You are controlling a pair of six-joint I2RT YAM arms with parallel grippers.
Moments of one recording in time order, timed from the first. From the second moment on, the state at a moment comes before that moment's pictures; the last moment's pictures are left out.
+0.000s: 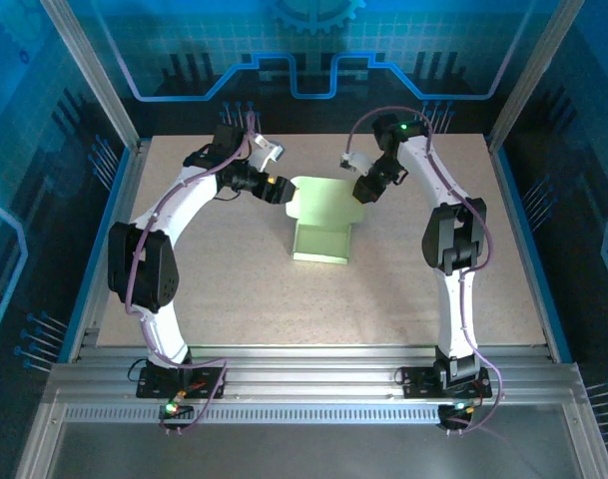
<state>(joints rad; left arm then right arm) -0.21 1.86 1.60 -0.66 0.60 0.15 0.23 2.27 2.21 -1.38 -0.42 -0.68</state>
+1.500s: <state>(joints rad) -0.29 2.27 2.16 -1.15 0.48 0.48 0.24 2.27 2.21 -1.38 -0.42 -0.69</state>
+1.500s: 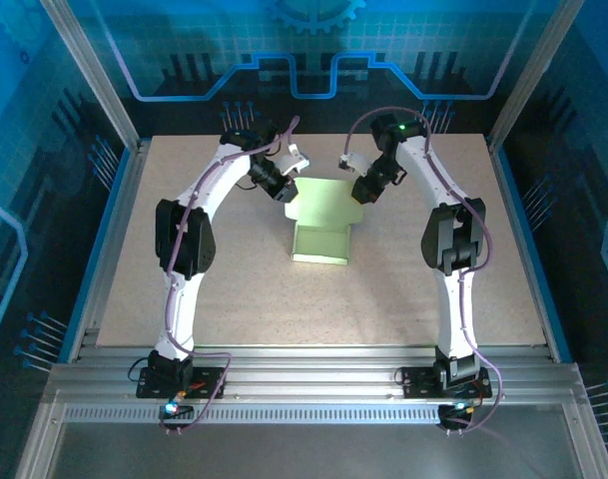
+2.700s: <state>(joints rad) -0.31 2.15 1.94 -0.95 0.42 0.22 0.31 2.18 2.12 -1.22 -0.19 -0.35</state>
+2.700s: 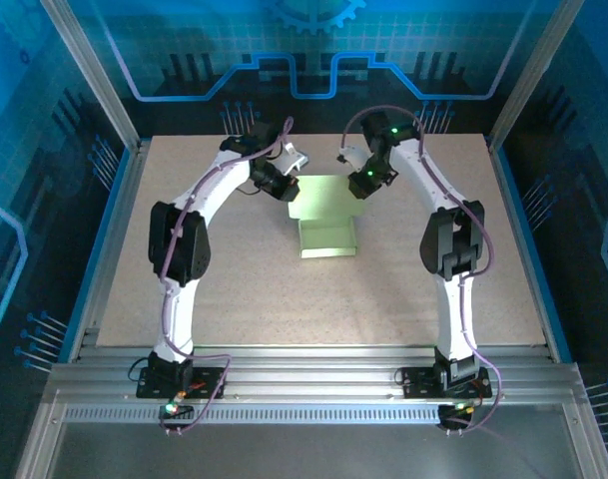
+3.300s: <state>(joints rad) -0.45 1.94 1.59 -0.50 0.14 -0.03 0.45 1.80 1.55 -0.79 0.20 0.27</state>
